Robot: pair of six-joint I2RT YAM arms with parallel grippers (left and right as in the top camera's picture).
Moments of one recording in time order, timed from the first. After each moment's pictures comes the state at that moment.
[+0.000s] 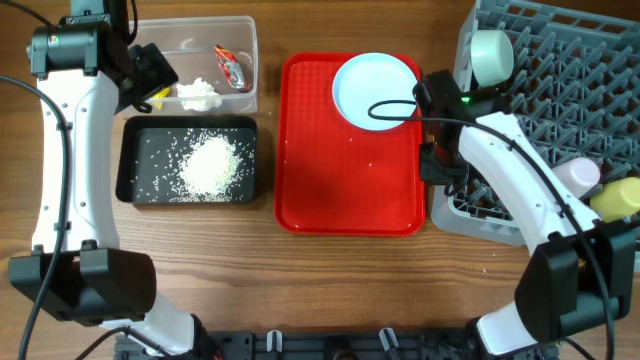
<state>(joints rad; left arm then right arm) 0.07 1.79 1.90 -1.32 -0.22 -0.52 0.28 1.70 1.32 -1.22 0.20 0.31</state>
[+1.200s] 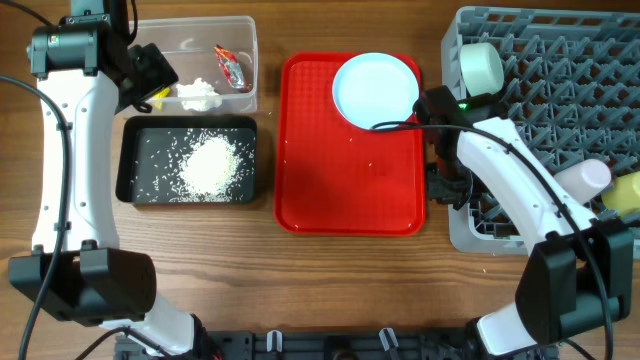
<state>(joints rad) 0.07 1.79 1.90 -1.32 -0.22 -0.52 0.28 1.70 1.27 -1.35 0.27 0.30</state>
